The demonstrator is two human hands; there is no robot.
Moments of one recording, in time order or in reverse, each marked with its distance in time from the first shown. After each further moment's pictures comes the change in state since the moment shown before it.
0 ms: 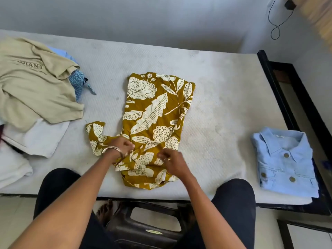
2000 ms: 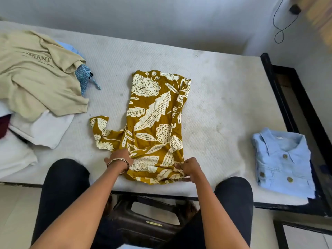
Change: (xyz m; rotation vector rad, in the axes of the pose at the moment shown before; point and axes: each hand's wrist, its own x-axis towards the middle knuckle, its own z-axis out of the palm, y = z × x) left_hand -0.028 -0.032 0.031 0.487 -0.043 -0.205; right_hand -0.012 0.053 -0.012 0.289 0.018 0.815
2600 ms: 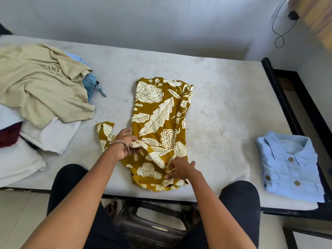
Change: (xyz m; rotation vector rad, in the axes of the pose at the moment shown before) left_hand -0.011 0.018 -0.072 -1.388 -0.112 -0.032; right_hand -0.012 -0.032 0.022 -1.030 -0.169 -0.479
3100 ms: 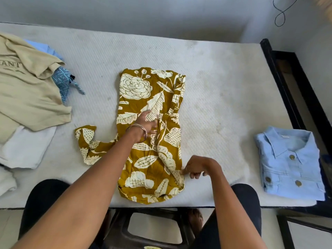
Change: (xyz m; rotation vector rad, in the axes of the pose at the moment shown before) left_hand 0.080 0.033 0.110 0.446 -0.214 0.106; right_hand 0.011 0.070 -0.061 0.339 -0.332 0.321
